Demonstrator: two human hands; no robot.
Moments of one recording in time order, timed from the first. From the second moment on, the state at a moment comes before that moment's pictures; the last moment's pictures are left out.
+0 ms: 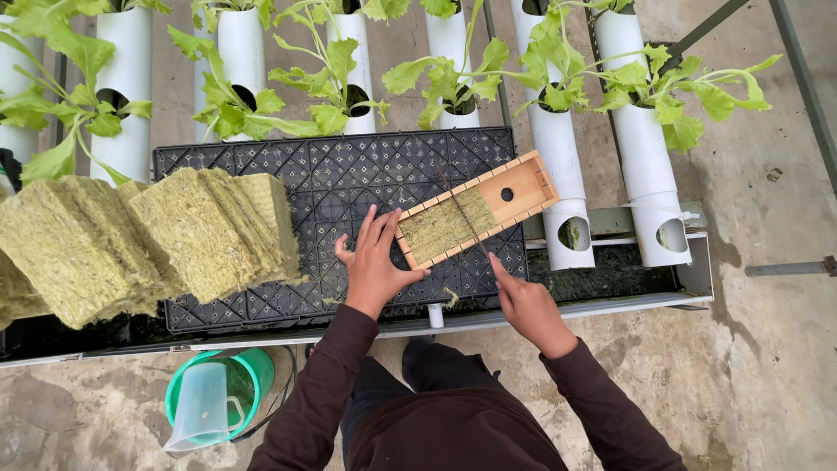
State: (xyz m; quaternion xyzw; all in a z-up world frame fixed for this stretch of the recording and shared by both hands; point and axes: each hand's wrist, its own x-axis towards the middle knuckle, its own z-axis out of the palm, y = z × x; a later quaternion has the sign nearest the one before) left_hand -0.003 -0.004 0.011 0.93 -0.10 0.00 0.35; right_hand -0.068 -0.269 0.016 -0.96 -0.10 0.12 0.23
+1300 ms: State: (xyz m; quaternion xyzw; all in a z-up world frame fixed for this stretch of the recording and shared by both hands) left_hand -0.003 -0.004 0.016 0.92 -0.11 -0.01 0.37; right_hand -0.079 -0.296 0.001 -0.96 -0.13 -0.06 0.24
